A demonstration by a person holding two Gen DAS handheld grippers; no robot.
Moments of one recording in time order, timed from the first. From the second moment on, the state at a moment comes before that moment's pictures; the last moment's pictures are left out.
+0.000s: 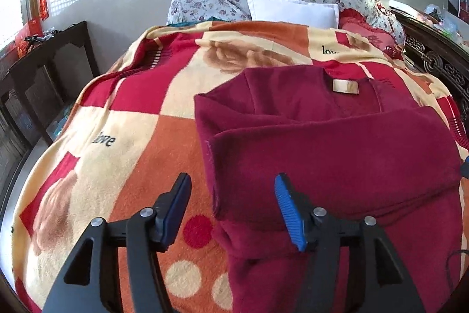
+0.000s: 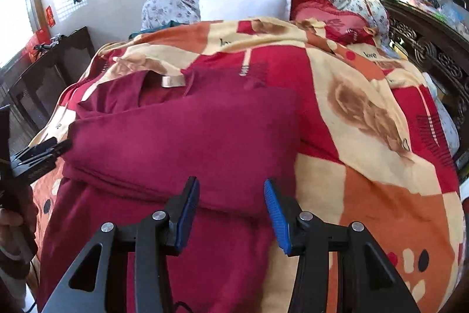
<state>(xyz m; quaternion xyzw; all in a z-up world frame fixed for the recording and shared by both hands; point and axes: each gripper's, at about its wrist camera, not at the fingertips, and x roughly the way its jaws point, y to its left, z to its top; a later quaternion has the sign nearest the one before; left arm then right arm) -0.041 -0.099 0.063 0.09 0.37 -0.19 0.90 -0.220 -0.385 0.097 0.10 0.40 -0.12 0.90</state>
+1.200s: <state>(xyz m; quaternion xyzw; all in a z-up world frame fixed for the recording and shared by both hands) -0.117 -0.055 0.055 0.08 0.43 -0.20 0.88 -0.308 -0.351 0.080 0.16 0.47 -0.06 0.87</state>
